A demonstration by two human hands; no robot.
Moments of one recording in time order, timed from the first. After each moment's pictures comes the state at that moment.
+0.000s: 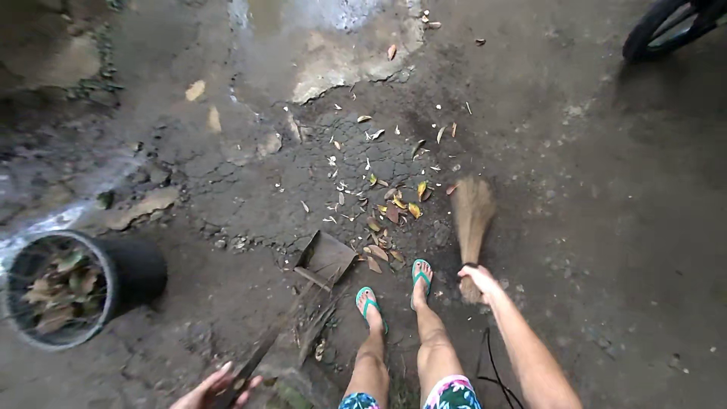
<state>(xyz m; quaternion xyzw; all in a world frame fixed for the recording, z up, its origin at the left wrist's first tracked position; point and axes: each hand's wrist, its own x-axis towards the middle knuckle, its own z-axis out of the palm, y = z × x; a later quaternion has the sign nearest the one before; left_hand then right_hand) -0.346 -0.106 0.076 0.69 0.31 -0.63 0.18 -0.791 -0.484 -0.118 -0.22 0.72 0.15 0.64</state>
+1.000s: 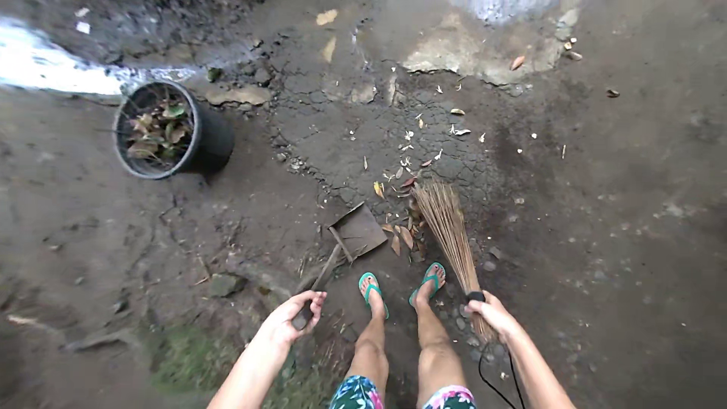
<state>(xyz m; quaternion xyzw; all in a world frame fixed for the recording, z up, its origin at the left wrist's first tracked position) -0.432 -0.144 0.038 0.52 0.59 -0.40 0.47 -0.705 -0.467 -0.065 -0.43 0.55 0.36 0.62</state>
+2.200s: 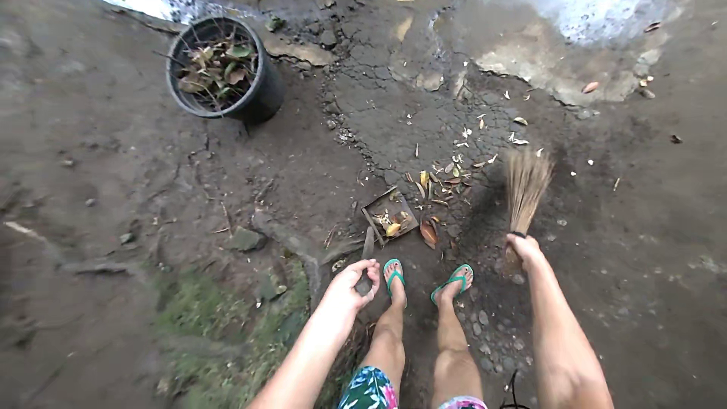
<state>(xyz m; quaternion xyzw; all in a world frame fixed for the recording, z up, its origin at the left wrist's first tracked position) -0.397 -0.078 0.058 0.36 0.63 -0.32 0.60 -0.520 -0.426 -0.104 -0.58 0.62 0.25 0.47</state>
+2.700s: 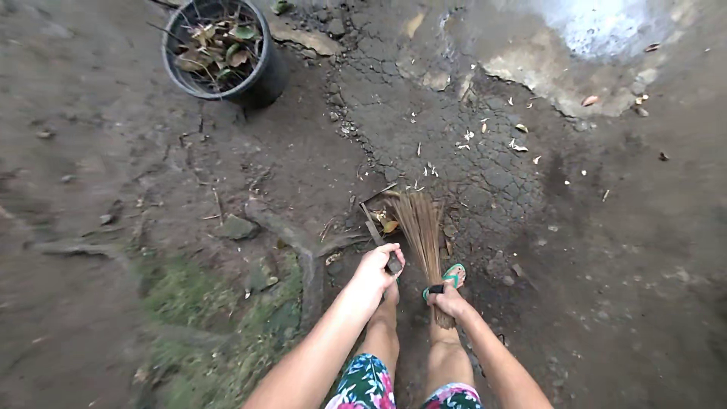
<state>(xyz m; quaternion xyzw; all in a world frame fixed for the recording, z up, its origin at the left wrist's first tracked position) -0.390 -0.111 0.045 0.41 0.60 -0.33 0.60 -0.564 -0.241 -0.083 -0.57 0.41 0.53 0.47</state>
